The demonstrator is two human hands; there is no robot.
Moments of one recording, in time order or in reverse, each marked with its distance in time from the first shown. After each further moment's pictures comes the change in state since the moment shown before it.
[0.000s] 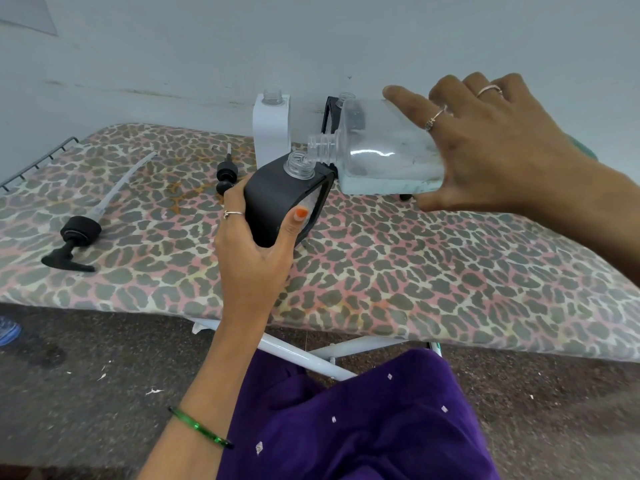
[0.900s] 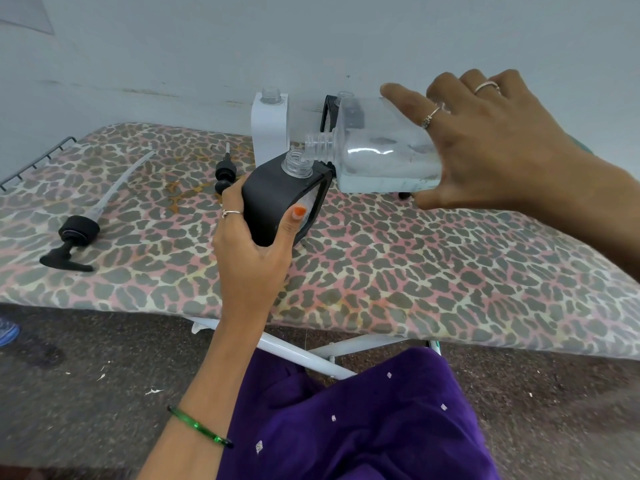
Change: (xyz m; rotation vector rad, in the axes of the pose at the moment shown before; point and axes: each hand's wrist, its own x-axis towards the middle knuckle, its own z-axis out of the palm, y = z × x) left_hand 0.001 0.000 -0.001 -0.003 -0.001 0.011; right_hand 0.001 -0.001 -0.003 -0.020 -0.025 0.000
